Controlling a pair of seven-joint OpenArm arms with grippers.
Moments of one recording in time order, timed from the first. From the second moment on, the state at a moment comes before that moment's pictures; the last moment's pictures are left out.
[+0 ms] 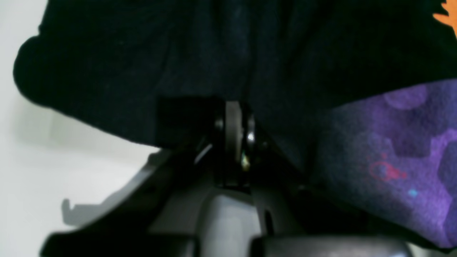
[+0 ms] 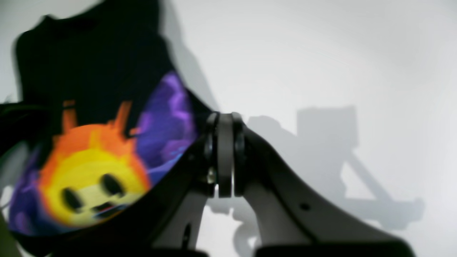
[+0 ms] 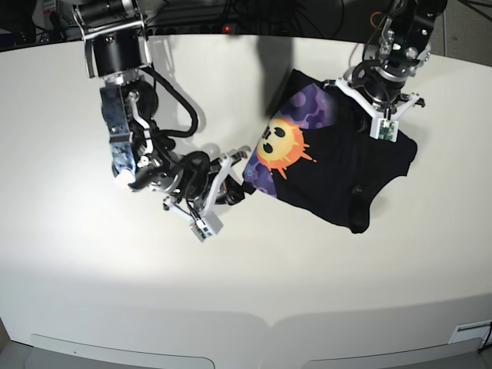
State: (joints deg) left arm 20.5 -18.0 14.0 93.4 -16.2 5.3 22.2; right arm 9.8 7.1 -8.3 79.6 21.6 34.8 -42.0
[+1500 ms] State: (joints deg) left arm -0.6 -19.8 13.5 85.1 -20.5 -12.3 18.2; right arm 2.0 5.1 5.5 92.5 30.7 34.8 -60.7
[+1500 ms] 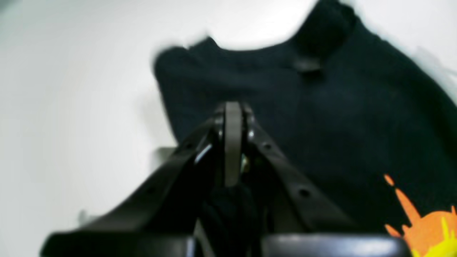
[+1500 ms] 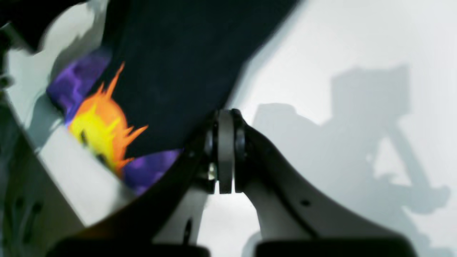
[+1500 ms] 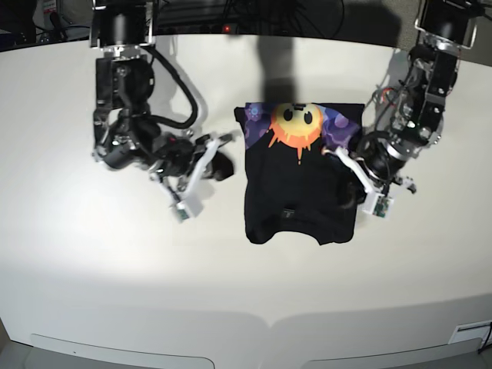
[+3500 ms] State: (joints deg) left arm 18.7 -12.1 -9.8 25.4 -13.7 -24.0 -1.1; right arm -17.5 14.8 38.4 28.9 -4.0 34.7 -14.1
